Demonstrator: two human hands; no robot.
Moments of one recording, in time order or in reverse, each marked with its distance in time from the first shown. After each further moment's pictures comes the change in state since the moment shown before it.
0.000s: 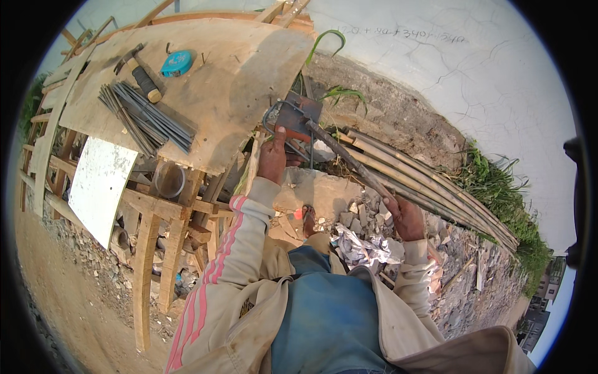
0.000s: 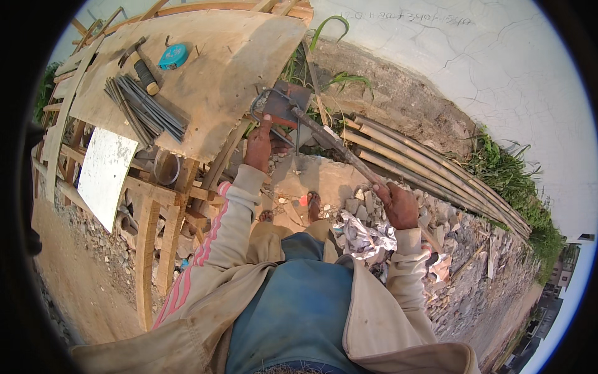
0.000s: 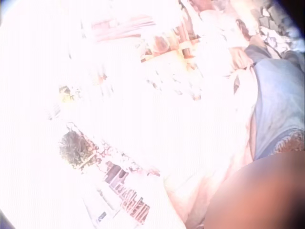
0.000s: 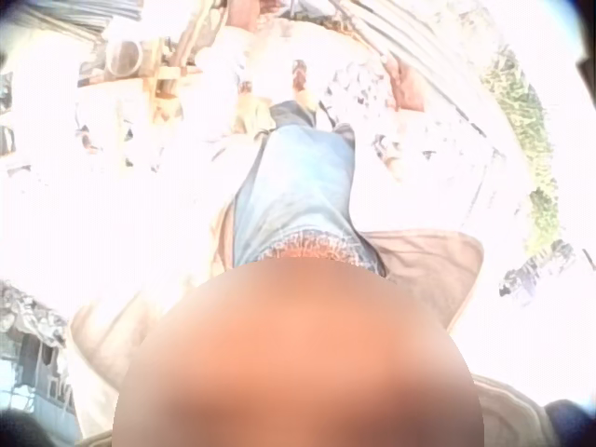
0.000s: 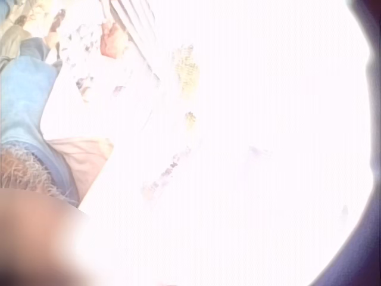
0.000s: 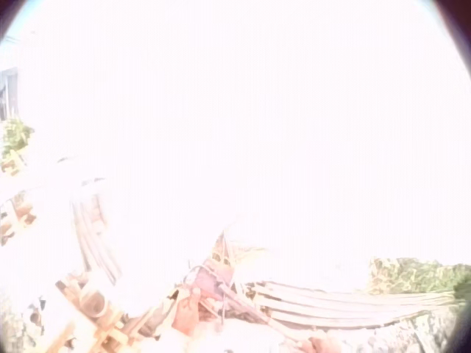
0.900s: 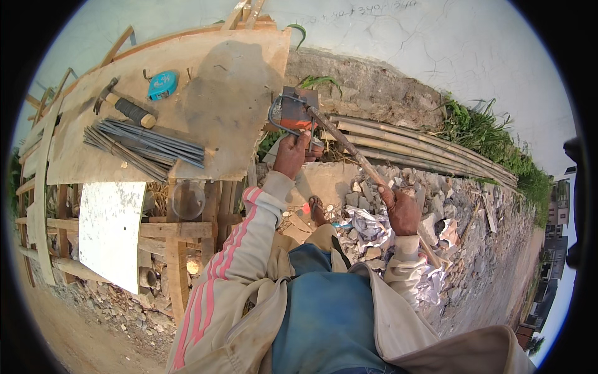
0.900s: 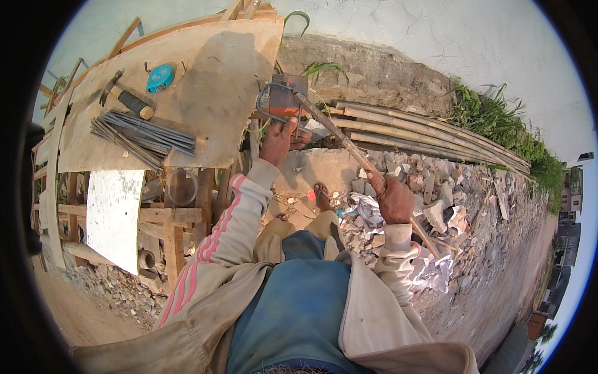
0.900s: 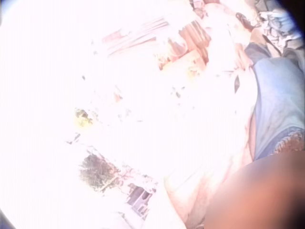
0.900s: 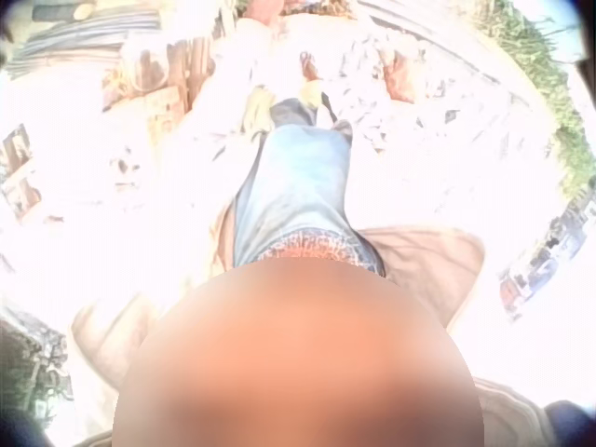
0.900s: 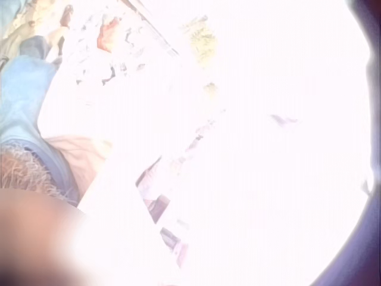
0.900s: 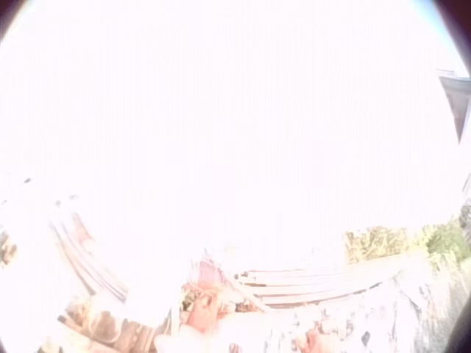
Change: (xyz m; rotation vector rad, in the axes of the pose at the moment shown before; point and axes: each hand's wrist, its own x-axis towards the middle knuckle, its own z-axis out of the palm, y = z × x) left_hand 0.008 -0.007 -0.023 0.114 -0.394 -0.098; right_hand -0.081 -0.115 0.045 -0.091 0.176 0.433
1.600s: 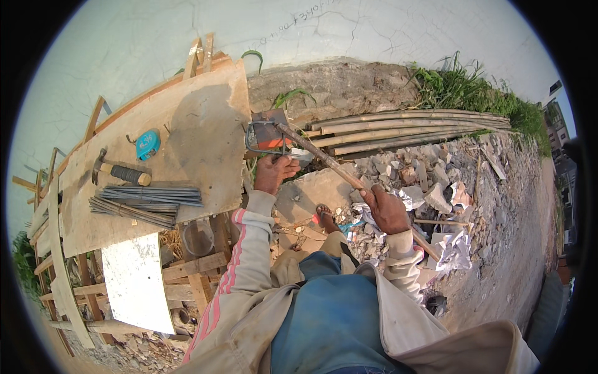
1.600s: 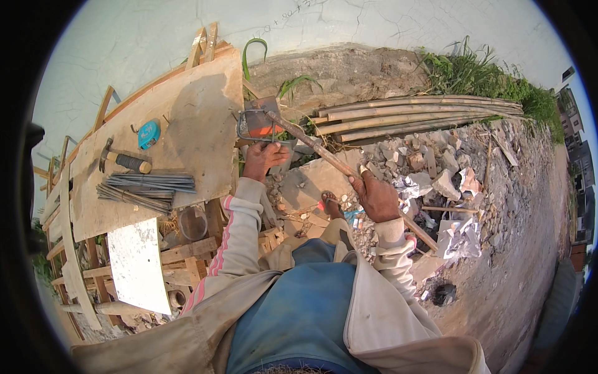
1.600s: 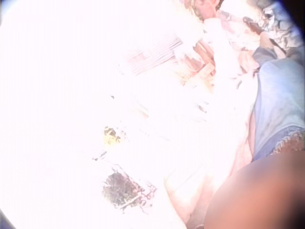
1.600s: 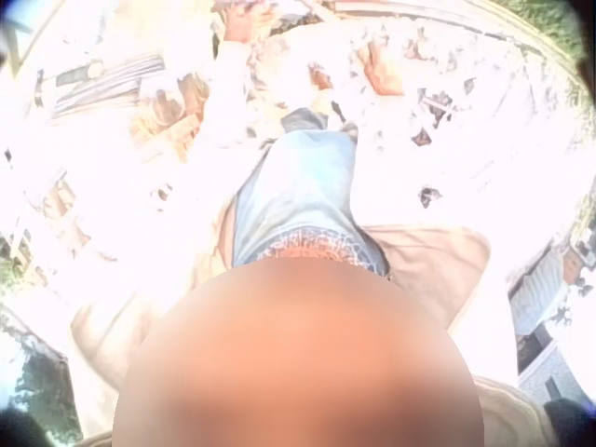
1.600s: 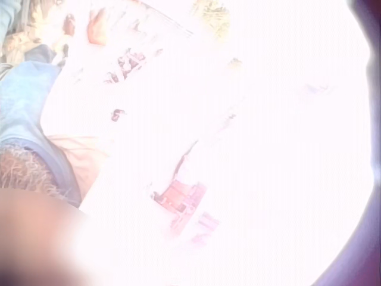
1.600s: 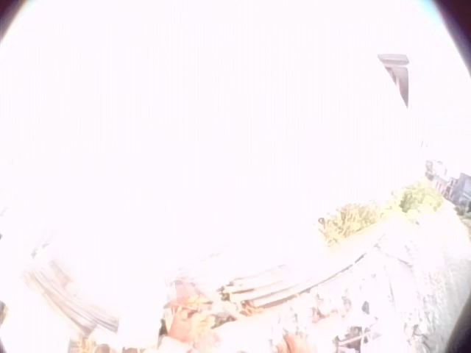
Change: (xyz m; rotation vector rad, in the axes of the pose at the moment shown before) left_hand -0.003 0.016 -0.020 0.120 -0.154 0.003; right_hand -0.053 -0.028 0.005 0.159 -0.005 0.000
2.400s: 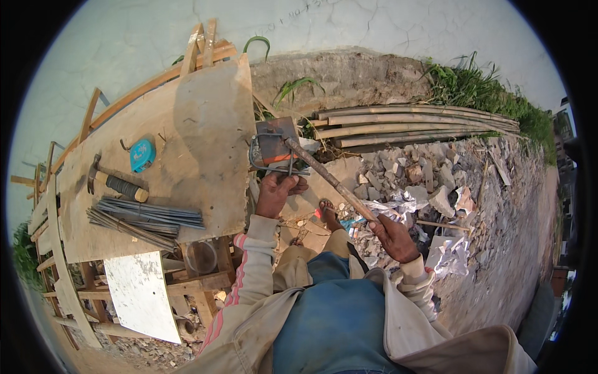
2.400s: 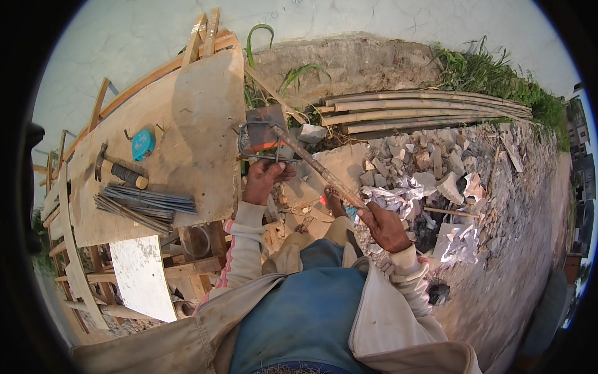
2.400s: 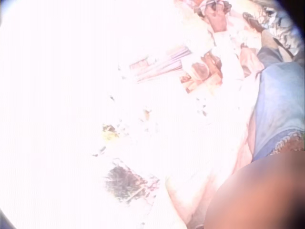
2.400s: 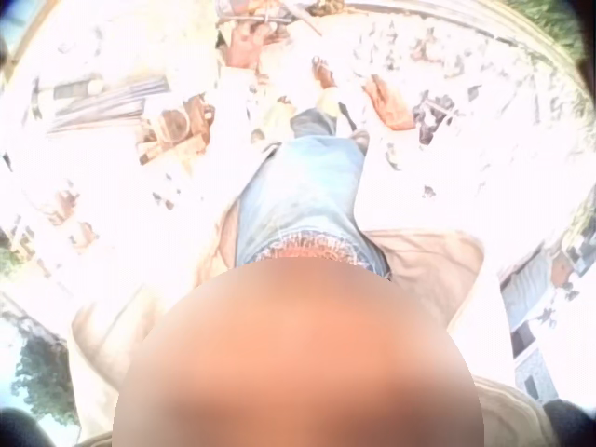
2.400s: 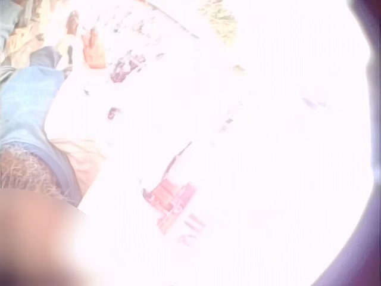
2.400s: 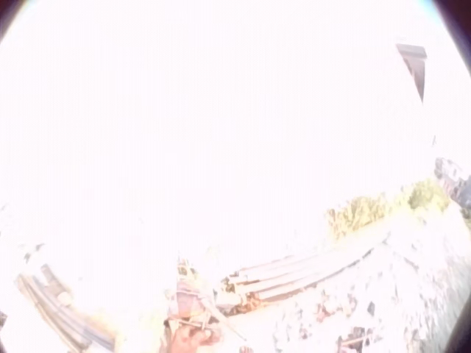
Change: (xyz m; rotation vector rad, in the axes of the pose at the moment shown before) left_hand 0.000 -0.004 -0.006 -0.087 -0.051 -0.011; right_hand 0.013 0.014 -0.011 0.318 -0.236 -0.112
